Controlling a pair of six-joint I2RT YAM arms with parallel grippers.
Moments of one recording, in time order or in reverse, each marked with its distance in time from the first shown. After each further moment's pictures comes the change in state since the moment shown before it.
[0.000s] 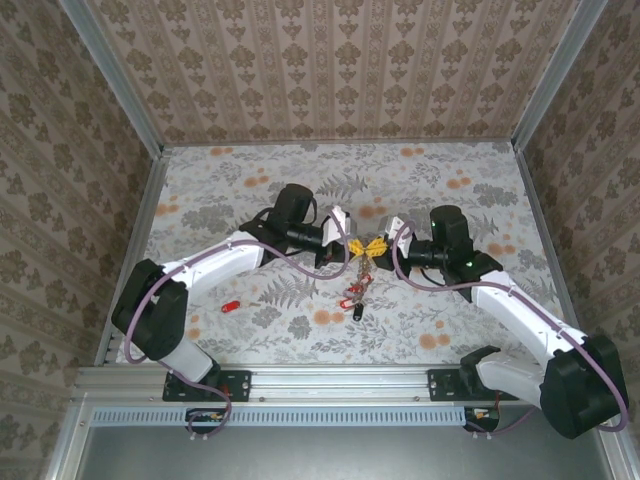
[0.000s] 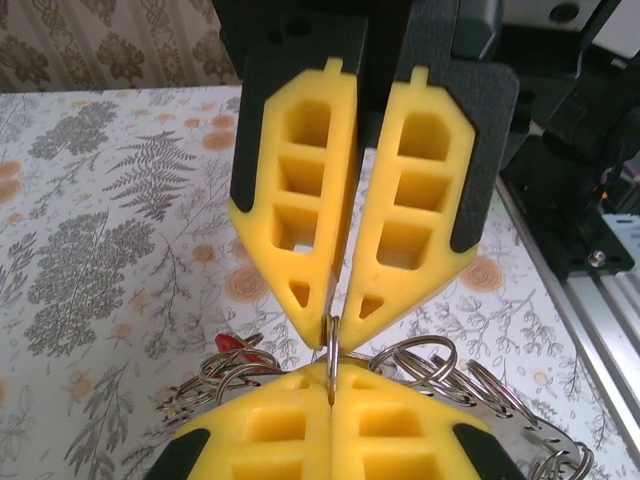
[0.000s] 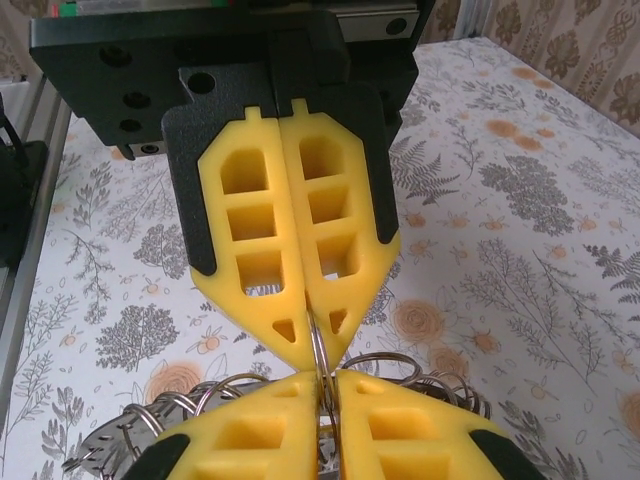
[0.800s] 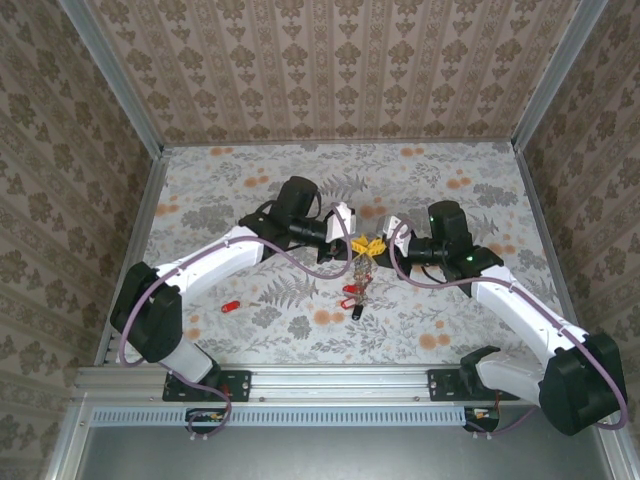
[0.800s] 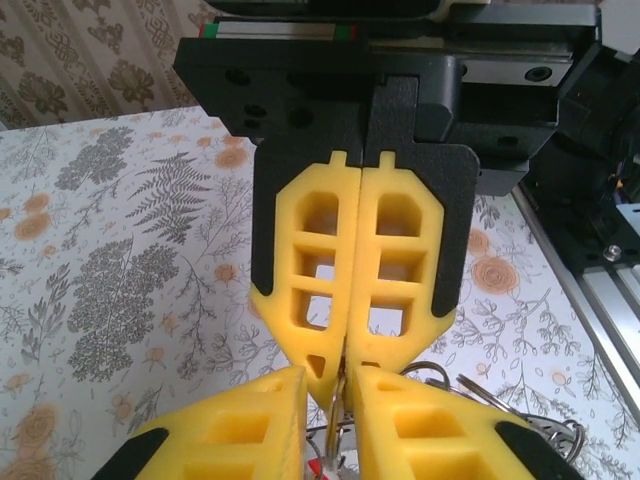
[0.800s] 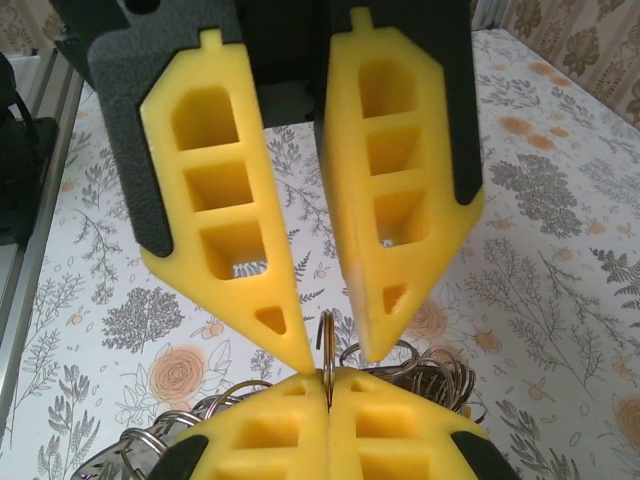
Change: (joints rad) left arm -0.029 -0.011 0.114 -0.169 -0.077 0.119; right arm 0.004 0.017 0.069 -0.130 -0.003 -0.102
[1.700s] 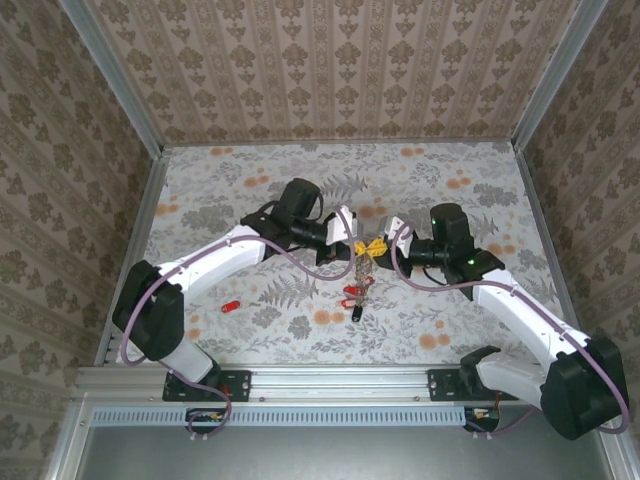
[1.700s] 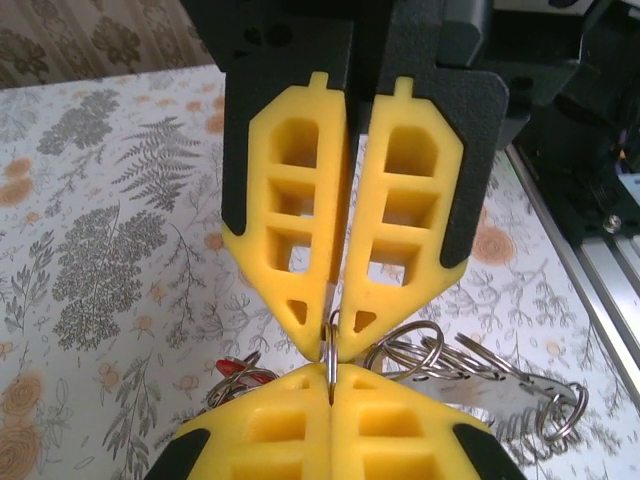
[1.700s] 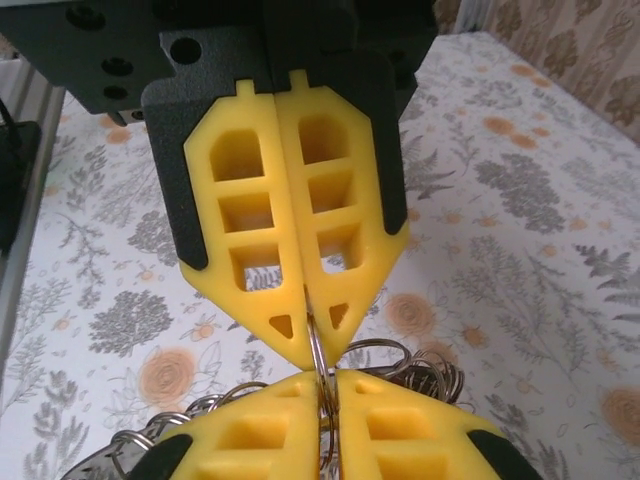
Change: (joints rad) left arm 0.004 0.009 -0.016 -0.019 -0.012 0.003; right arm -0.010 -0.027 -0.044 0.058 0.024 0.040
